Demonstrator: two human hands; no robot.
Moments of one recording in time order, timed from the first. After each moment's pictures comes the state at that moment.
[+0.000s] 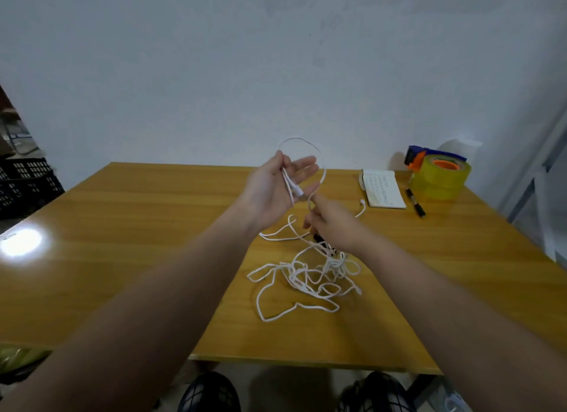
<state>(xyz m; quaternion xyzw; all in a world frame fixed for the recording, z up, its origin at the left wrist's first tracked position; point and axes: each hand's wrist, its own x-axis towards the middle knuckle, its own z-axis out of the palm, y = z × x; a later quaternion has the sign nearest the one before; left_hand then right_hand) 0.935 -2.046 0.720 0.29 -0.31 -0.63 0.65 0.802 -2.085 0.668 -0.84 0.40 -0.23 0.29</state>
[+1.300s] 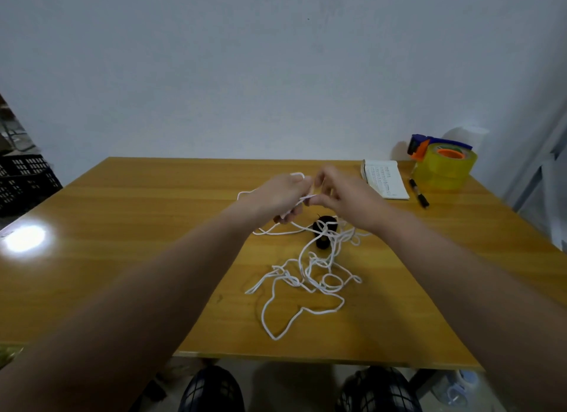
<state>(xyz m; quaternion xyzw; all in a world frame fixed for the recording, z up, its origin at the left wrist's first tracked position) 0.934 -2.048 0.708 0.63 -0.60 -0.36 0.33 0.781 -2.102 0.692 -0.89 0.33 -0.26 0.20</state>
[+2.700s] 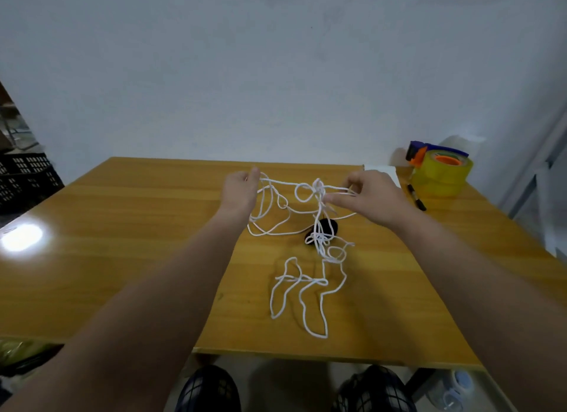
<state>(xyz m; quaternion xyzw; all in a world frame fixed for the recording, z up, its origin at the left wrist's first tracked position) 0.978 -2.056 0.681 0.68 -0.40 -0.21 0.58 0.754 -2.098 0.705 -0.82 0.46 -0.27 0.18</state>
